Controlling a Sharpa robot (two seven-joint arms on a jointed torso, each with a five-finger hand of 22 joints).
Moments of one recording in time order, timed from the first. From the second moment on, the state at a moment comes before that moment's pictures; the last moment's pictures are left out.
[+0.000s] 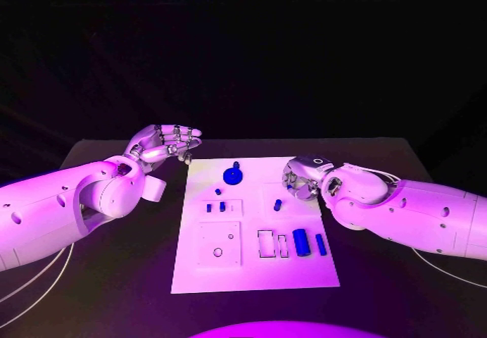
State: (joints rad) left arm 1.18 -0.89 -0.01 1.42 -0.18 -0.17 0.38; left_hand 1.41 -0.22 0.57 0.04 0.25 0.84 0.22 0.26 0.29 0.91 0.14 0.46 0.19 1.06 0.06 1.24 0.55 0.18 0.99 0.14 0.94 0.72; right arm 1.20 -0.77 -0.16 1.46 -1.67 -0.34 -0.24; right_hand 1.37 -0.20 0.65 -0.02 0.15 1.10 0.12 0.32 0.29 1.30 0.08 0.11 0.12 1.46 -0.02 1.42 1.31 0.11 1.35 0.08 1.20 1.21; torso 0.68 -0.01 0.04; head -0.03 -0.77
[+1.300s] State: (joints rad) left arm 1.18 -0.87 -0.01 1.42 -0.19 -0.18 0.38; left_hand 1.41 -0.22 0.57 0.03 0.25 0.83 0.21 0.26 0.29 0.89 0.15 0.46 0.19 1.05 0.06 1.24 0.54 0.18 0.99 0.14 0.94 0.72; right arm 1.19 -0.77 -0.15 1.73 -1.58 -0.46 -0.19; right_hand 1.37 -0.19 0.66 -0.04 0.16 1.10 0.12 0.32 0.30 1.30 0.08 0.11 0.13 1.47 -0.02 1.42 1.31 0.11 1.35 0.08 1.21 1.20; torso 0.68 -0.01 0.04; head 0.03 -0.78
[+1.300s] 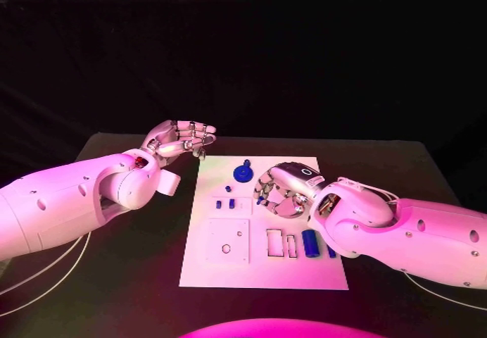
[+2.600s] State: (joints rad) left arm 1.18 -0.85 -0.01 1.41 -0.20 -0.17 0.36; left_hand 1.42 -0.21 0.56 0.02 0.25 0.83 0.21 0.27 0.29 0.89 0.15 0.47 0.19 1.05 0.06 1.24 0.54 0.18 0.99 0.14 0.94 0.72; right arm 1.09 -0.66 -0.17 1.67 -1.60 -0.41 -0.17; right_hand 1.38 -0.19 0.66 -0.04 0.16 1.10 0.12 0.32 0.30 1.30 0.08 0.11 0.13 1.46 -0.02 1.42 1.31 0.11 1.34 0.07 1.20 1.20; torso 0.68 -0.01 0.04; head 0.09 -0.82
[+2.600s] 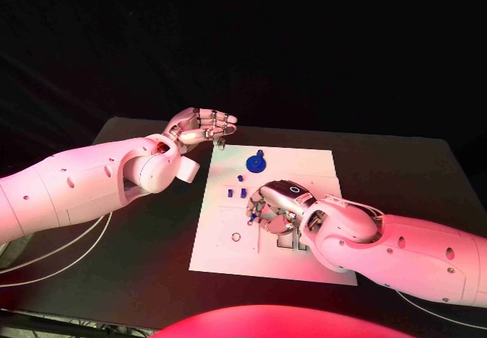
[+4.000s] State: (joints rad) left arm 1.18 -0.85 -0.01 1.41 -0.21 -0.17 0.35; left_hand 1.42 -0.21 0.56 0.02 0.25 0.83 0.21 0.27 0.29 0.88 0.15 0.47 0.19 1.05 0.06 1.24 0.54 0.18 0.99 0.14 0.94 0.72; right arm 1.08 -0.62 -0.17 1.65 -1.63 -0.35 -0.19; right_hand 1.36 -0.19 0.66 -0.04 0.15 1.09 0.12 0.32 0.31 1.30 0.08 0.10 0.13 1.46 -0.02 1.42 1.31 0.11 1.33 0.08 1.18 1.19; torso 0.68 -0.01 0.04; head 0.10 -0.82
